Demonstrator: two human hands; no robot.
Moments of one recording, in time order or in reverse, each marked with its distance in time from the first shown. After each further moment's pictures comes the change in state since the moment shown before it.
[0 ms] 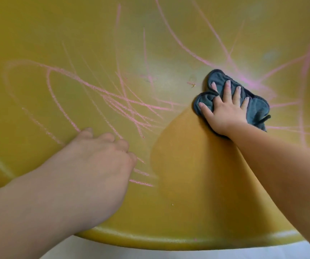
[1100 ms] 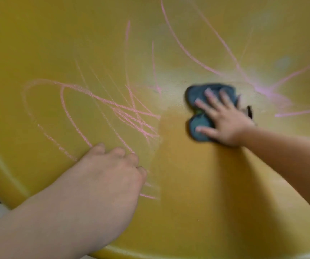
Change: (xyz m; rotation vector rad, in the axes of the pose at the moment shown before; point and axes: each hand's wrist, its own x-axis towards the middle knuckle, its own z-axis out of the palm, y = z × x) left_hand -0.001 0.003 -0.017 -0.032 -0.107 -0.057; right_hand 0.008 -0.008 -0.004 -0.158 0.032 -0.443
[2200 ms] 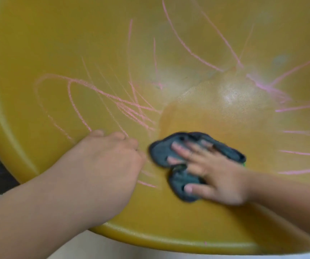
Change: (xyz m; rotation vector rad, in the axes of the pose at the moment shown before) left_hand -0.008 -0.002 -0.014 0.077 0.172 -0.006; right_hand -0.107 -0.077 -0.007 0.265 -0.246 -0.459
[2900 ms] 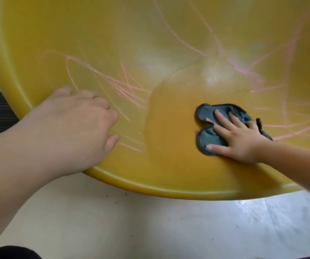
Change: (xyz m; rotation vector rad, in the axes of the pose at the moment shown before) left_hand -0.026 -0.018 -0.012 0.108 0.045 -0.152; right_hand -0.070 0.020 -0.017 -0.117 -0.150 0.587
